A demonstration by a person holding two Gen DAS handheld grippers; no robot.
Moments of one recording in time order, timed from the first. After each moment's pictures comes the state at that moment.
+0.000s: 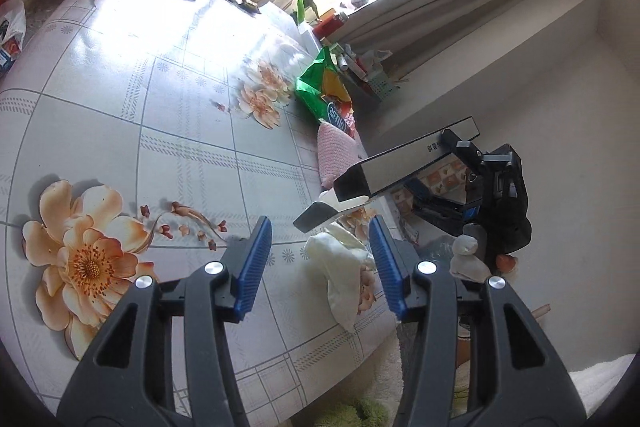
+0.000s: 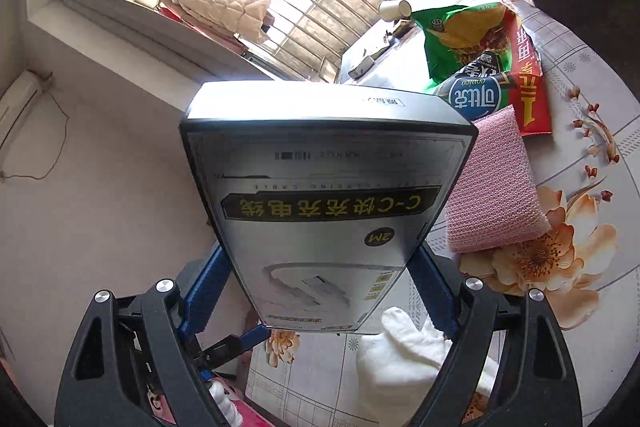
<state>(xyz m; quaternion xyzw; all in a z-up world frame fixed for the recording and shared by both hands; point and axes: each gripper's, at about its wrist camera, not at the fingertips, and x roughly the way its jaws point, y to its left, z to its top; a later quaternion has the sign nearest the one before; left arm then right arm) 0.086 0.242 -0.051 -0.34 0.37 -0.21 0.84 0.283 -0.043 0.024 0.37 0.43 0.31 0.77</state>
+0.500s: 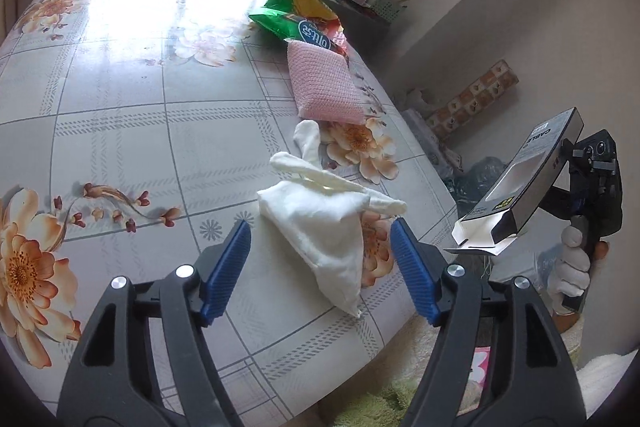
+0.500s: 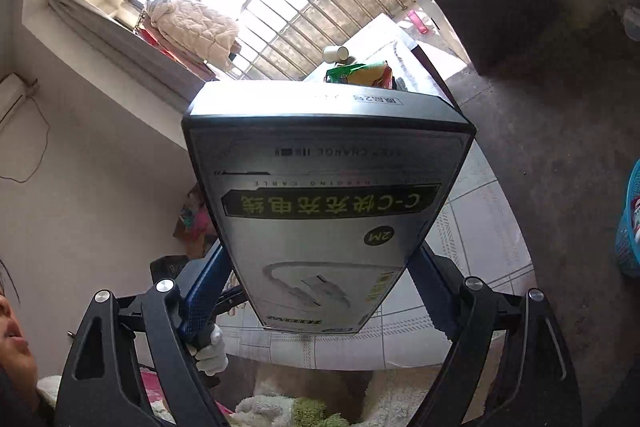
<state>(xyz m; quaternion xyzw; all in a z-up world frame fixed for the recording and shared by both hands) 0.116 0.139 -0.060 -0.19 0.46 -0.23 0.84 0.173 -0.188 0.063 0.32 0.43 0.21 0.82</state>
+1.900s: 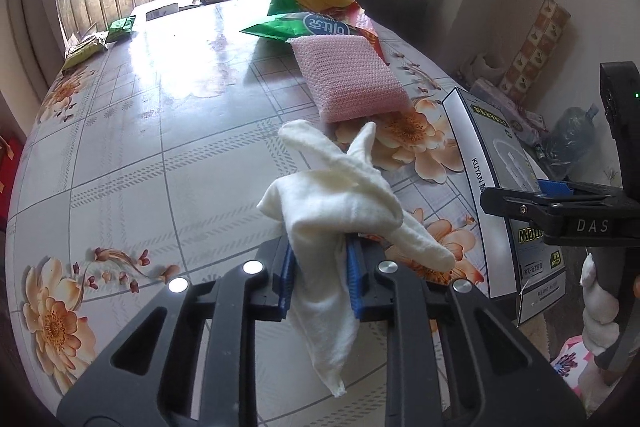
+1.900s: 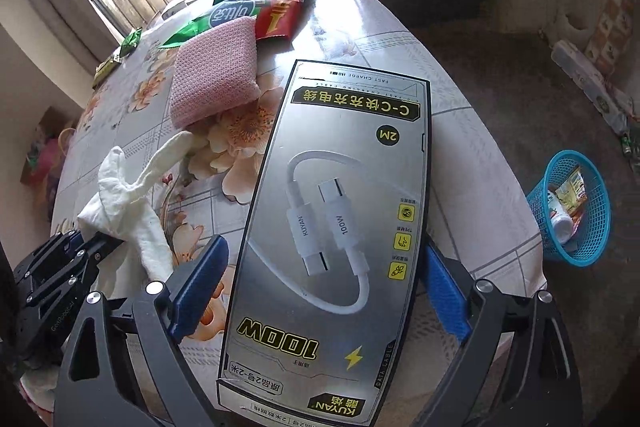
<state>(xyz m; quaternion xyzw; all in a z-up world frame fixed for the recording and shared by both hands) 0.139 0.080 -0.074 -0.02 0.45 -0.12 0.88 0.209 -0.083 -0.034 0.11 0.57 0.03 0.82</state>
